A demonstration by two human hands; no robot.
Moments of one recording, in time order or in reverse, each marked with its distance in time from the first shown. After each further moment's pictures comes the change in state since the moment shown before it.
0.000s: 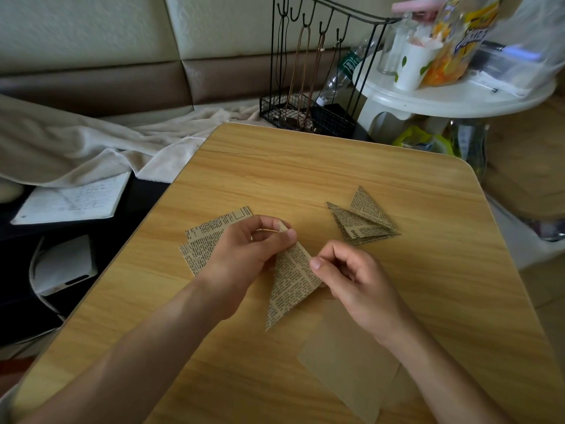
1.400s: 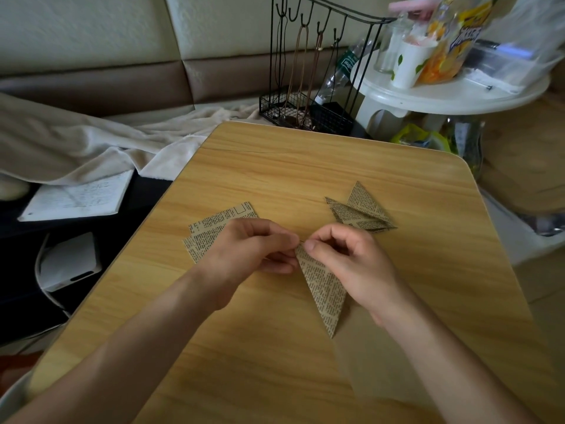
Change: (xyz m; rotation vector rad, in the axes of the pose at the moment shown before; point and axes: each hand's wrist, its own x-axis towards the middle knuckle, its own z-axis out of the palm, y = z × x) left_hand -0.013 0.013 -0.003 0.118 -0.112 -0.039; right_hand 0.008 -0.026 0.002 0.020 0.105 0.160
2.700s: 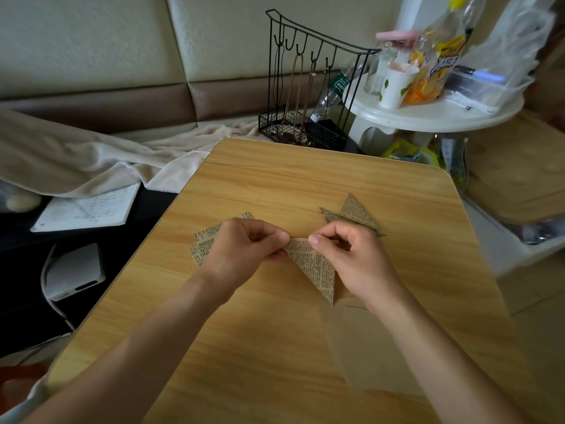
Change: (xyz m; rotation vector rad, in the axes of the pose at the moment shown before) left_hand -0.003 0.004 -0.001 0.211 0.169 0.169; right_hand 0.006 -0.007 -0.009 -0.139 0.115 -0.054
